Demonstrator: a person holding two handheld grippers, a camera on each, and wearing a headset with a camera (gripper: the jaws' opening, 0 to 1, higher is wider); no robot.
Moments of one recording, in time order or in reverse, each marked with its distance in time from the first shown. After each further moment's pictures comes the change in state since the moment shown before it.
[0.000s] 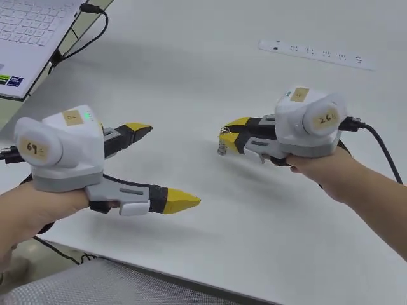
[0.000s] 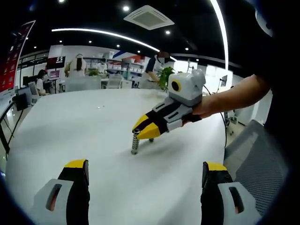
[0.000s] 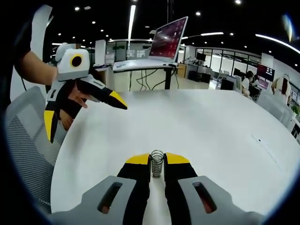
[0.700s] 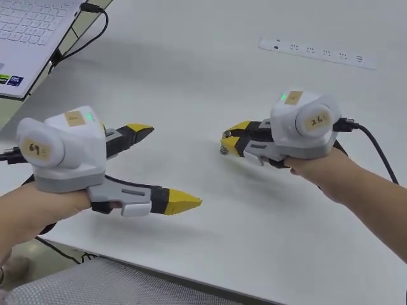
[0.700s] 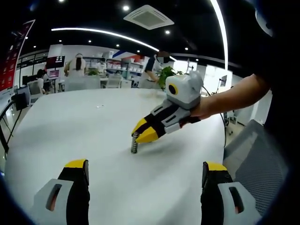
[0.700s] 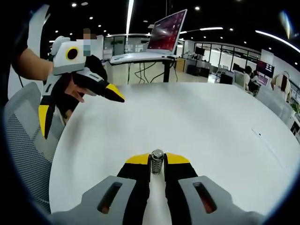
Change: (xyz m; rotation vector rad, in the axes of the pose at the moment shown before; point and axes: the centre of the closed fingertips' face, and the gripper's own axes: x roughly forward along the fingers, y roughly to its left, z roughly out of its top) left arm 0.002 -0.003 -0.001 -0.003 0.002 -0.007; right arm 0.004 -0.002 -0.011 0.012 0.056 -0.012
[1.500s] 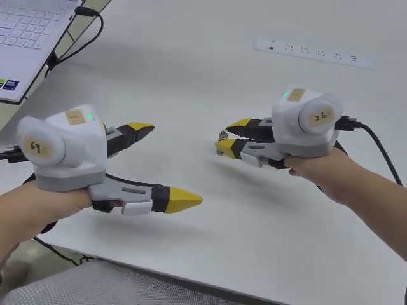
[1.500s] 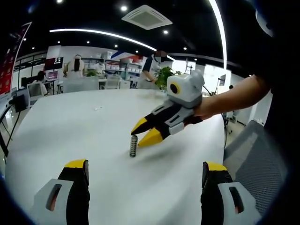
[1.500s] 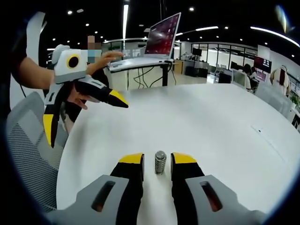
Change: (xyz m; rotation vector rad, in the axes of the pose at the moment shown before) left arm 0.007 -0.002 0.008 0.016 -0.003 -0.009; right arm -0.012 0.002 0.007 0.055 -0.040 0.003
